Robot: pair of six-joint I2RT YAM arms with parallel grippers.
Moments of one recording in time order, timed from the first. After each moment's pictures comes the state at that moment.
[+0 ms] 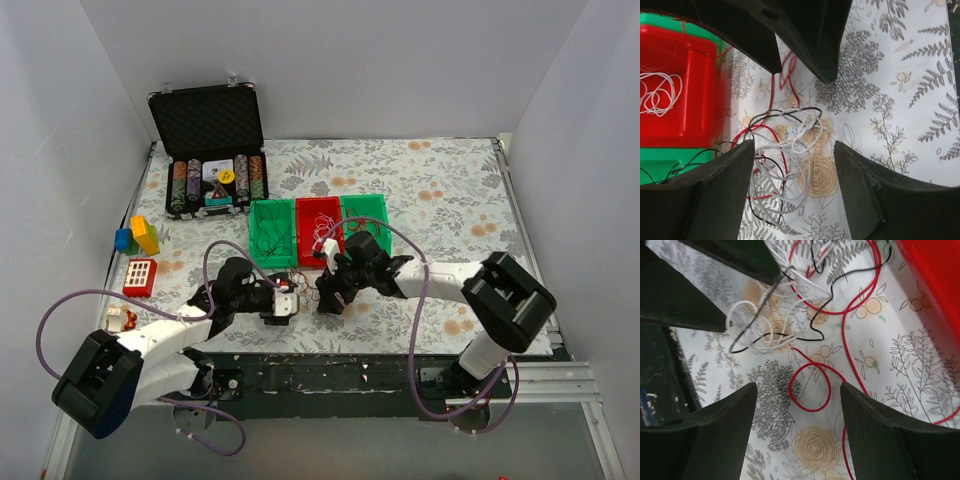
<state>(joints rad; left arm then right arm) -0.56 1.07 0.30 0.18 0.69 0.84 0.85 1.56 0.76 0.05 -0.49 -0.01</state>
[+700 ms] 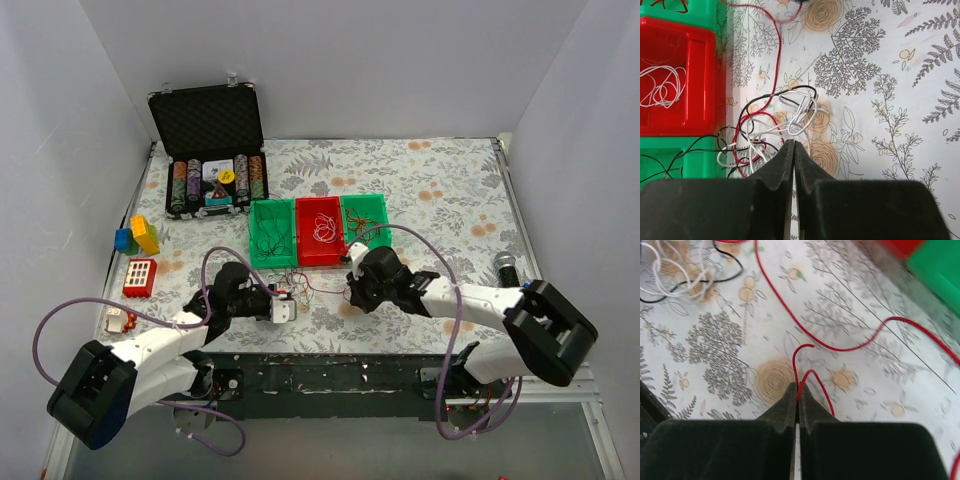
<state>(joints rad) -0.56 1.01 0.25 0.16 0.65 0.93 0.86 1.42 0.60 0.00 -0.19 0.12</state>
